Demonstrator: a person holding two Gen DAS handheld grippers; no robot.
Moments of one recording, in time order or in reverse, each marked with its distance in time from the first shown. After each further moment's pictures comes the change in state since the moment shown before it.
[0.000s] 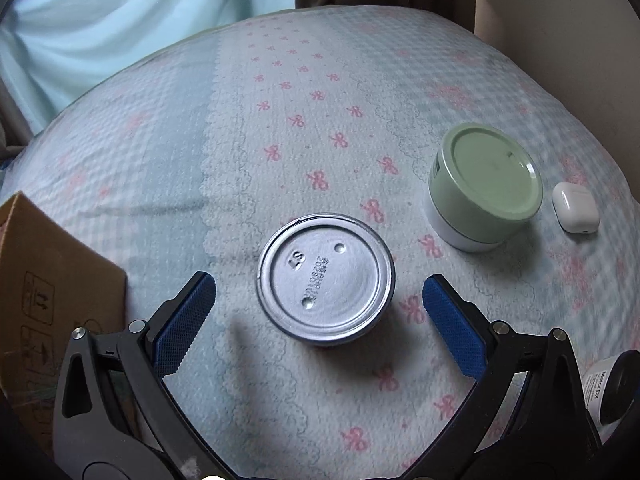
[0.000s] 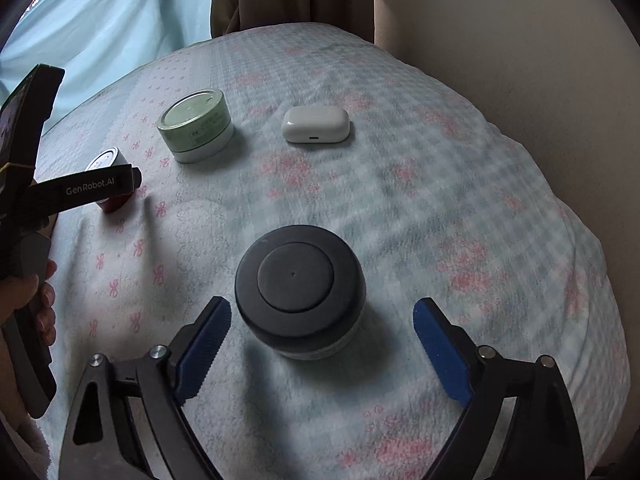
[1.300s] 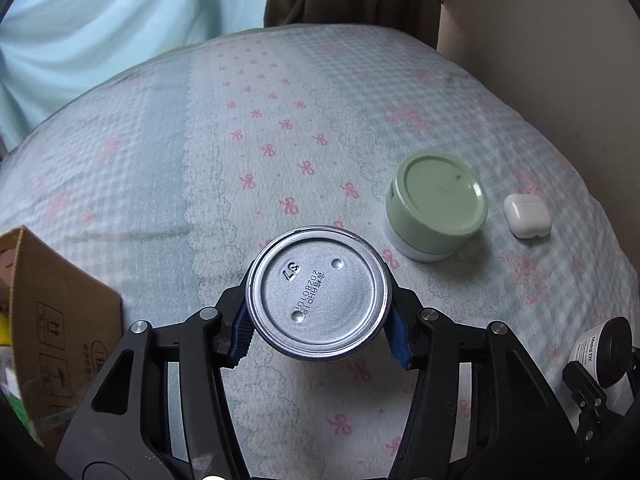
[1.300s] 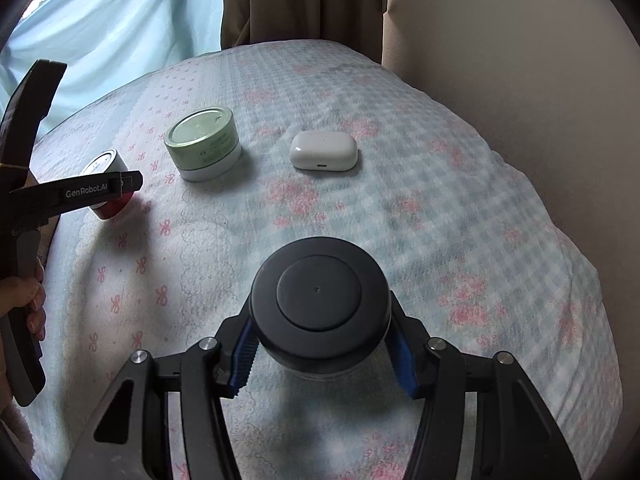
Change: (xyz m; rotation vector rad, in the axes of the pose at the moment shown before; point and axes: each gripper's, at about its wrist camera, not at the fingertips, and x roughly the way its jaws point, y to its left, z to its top) left arm -0.035 0.004 0.009 0.034 -0.043 -0.127; right arm -0.015 0.002 0.013 -0.057 -0.052 -0.011
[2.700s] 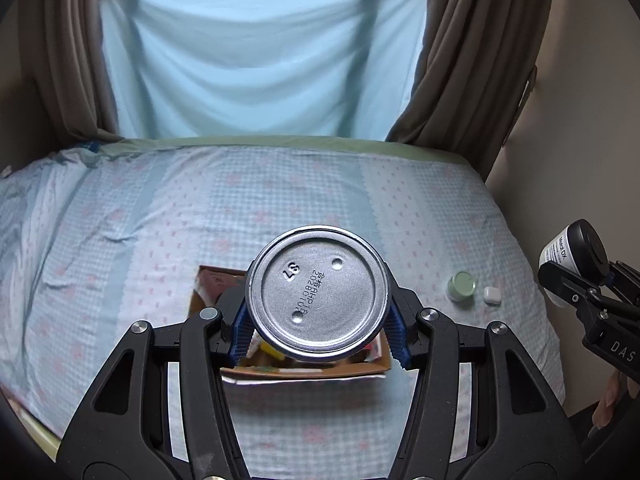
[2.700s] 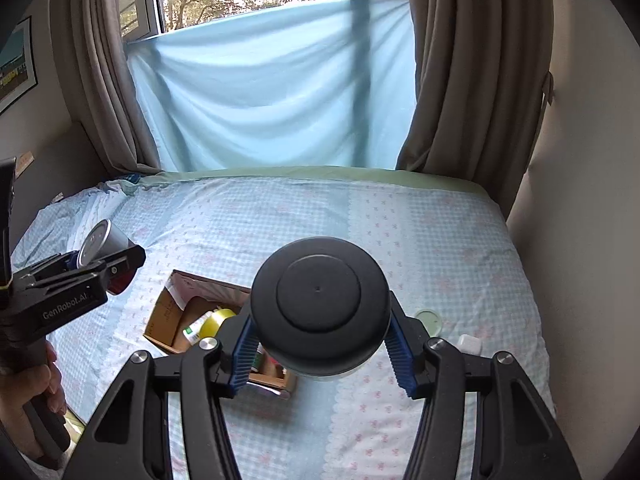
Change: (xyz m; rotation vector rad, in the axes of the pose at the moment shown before) left arm -0.392 0.246 0.037 -0.265 -0.119 0.109; right arm -0.296 0.214 0.171 -0.276 -0.104 0.355
